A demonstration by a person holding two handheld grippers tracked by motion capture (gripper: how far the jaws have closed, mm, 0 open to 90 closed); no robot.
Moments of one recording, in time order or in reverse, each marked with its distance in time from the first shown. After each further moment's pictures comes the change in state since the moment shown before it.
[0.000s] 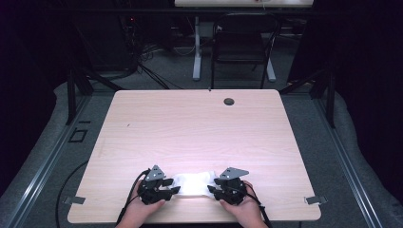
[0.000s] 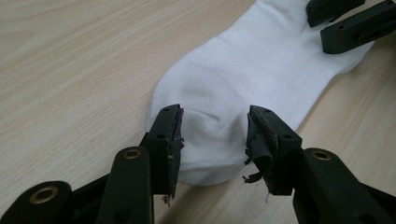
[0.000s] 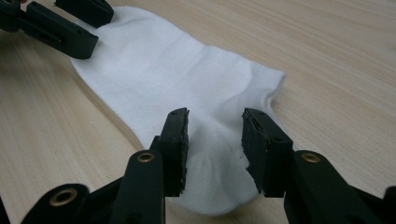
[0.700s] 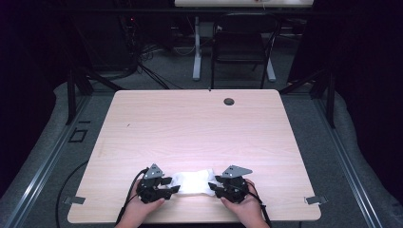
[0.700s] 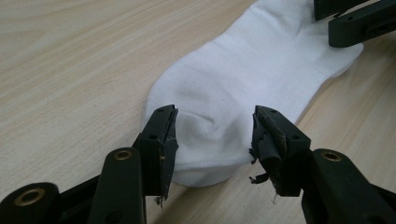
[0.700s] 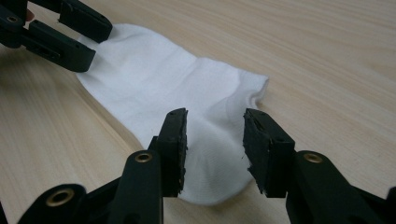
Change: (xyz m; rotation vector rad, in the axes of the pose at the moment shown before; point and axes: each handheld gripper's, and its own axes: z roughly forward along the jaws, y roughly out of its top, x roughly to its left) left arm 0.004 0.002 -0.005 -0.014 0.000 -0.030; right arm -0.004 0.003 -0.007 -0.054 -0.002 0.011
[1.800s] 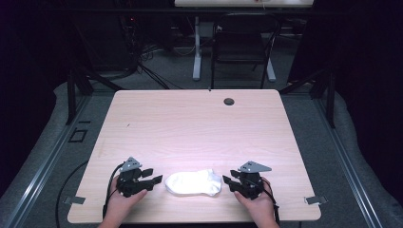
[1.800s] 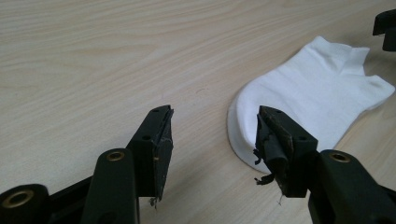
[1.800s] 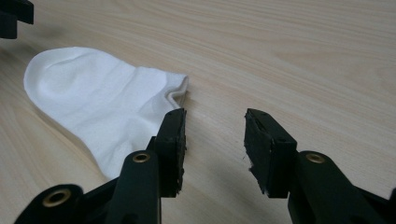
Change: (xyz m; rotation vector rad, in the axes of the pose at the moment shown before) left arm 0.042 -0.005 -0.039 -0.082 0.085 -0.120; right arm -0.032 -0.008 -0.027 -0.045 -0.095 0.130
